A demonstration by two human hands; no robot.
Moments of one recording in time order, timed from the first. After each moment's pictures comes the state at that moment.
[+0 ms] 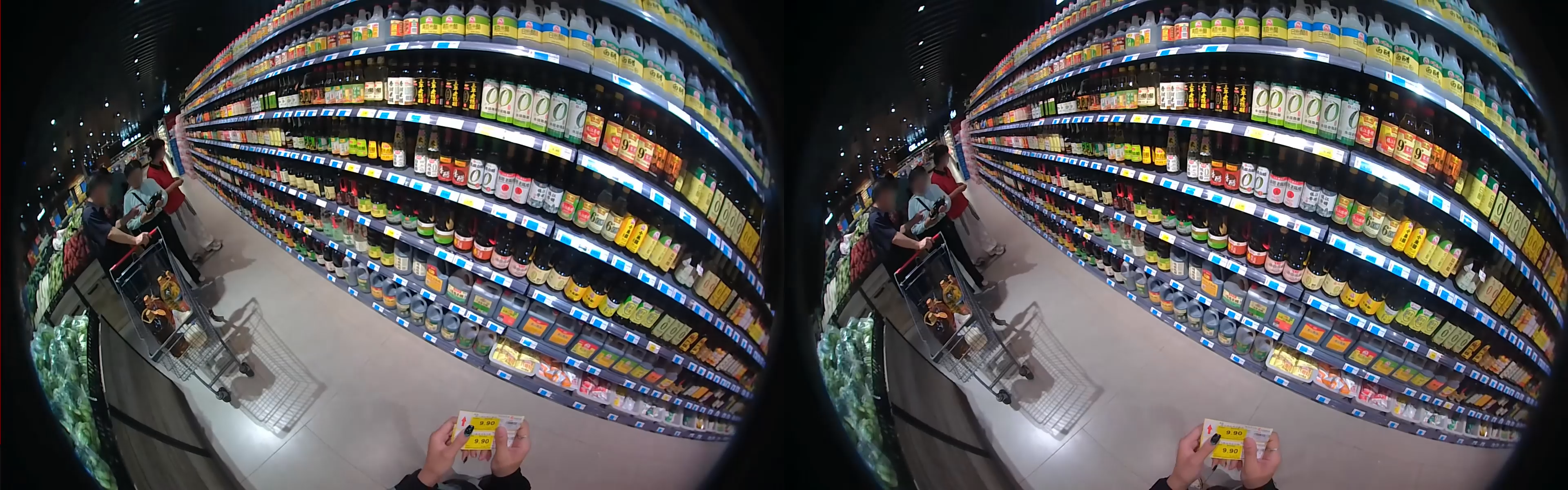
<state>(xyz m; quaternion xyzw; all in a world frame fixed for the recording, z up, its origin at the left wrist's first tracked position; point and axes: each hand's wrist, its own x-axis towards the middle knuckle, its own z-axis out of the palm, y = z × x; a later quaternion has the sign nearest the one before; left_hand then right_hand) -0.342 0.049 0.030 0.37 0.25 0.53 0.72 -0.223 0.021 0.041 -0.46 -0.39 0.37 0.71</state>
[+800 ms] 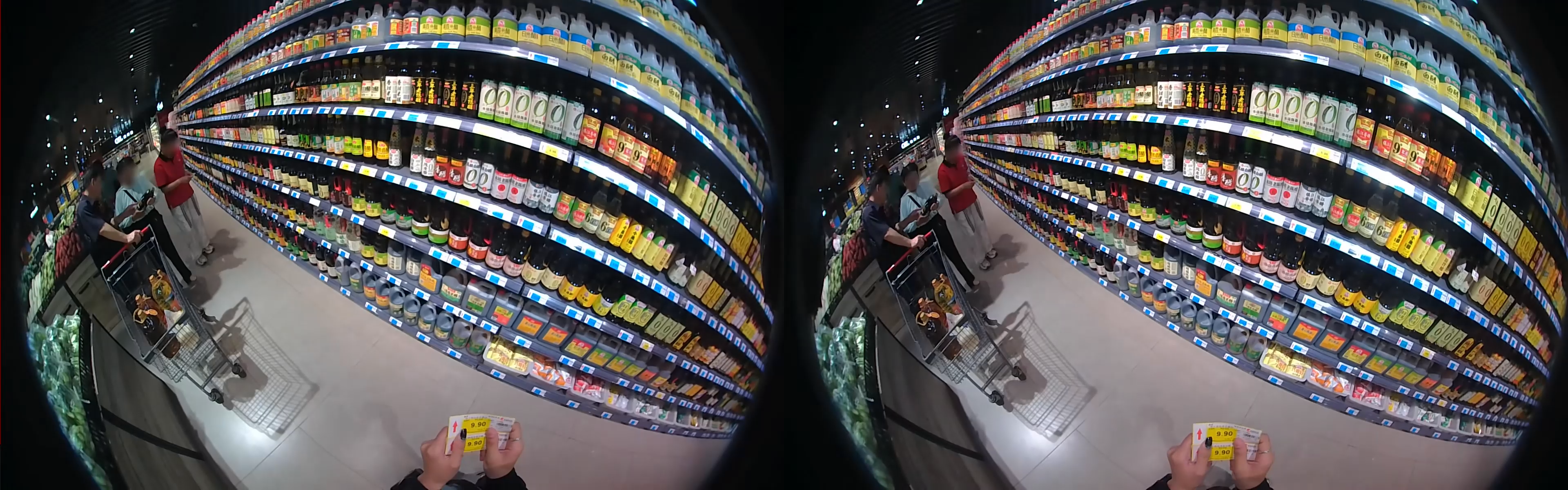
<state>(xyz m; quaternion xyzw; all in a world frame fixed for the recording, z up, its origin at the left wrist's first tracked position) -0.349 0.033 0.053 0.56 0.43 0.63 0.33 -0.244 0.018 0.036 -0.50 -0.41 0.32 0.69</state>
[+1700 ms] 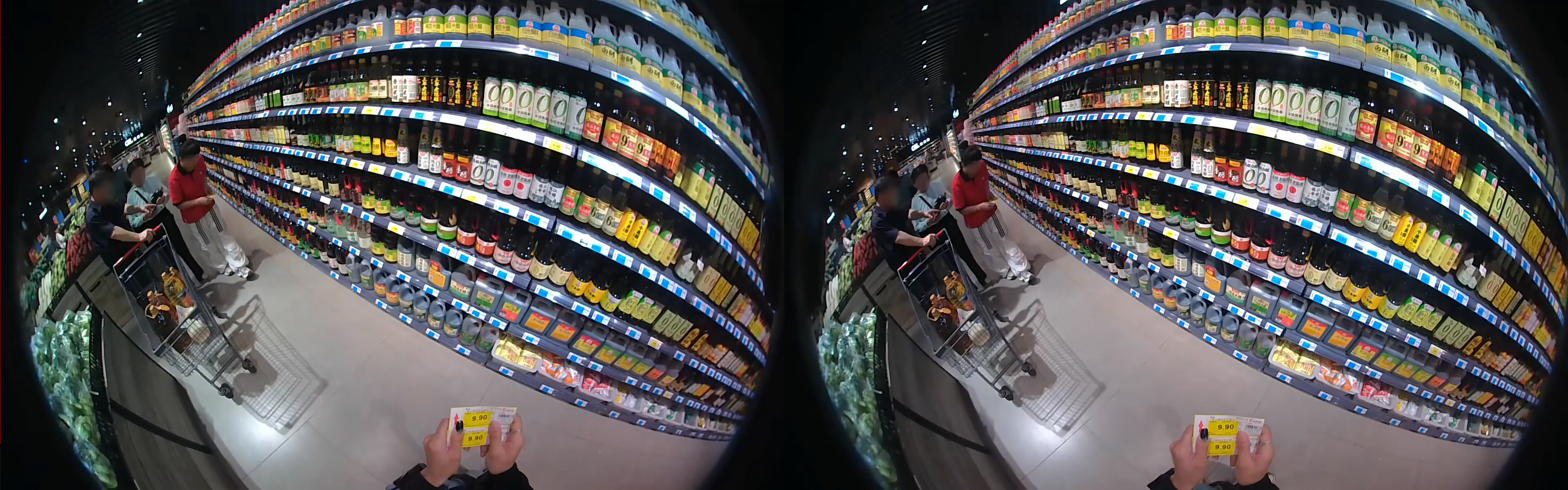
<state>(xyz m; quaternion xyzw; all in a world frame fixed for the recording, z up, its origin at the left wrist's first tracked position) -0.351 0.021 0.040 0.59 0.44 0.56 0.38 -0.245 0.008 0.054 -0.48 -0.39 0.38 0.69</state>
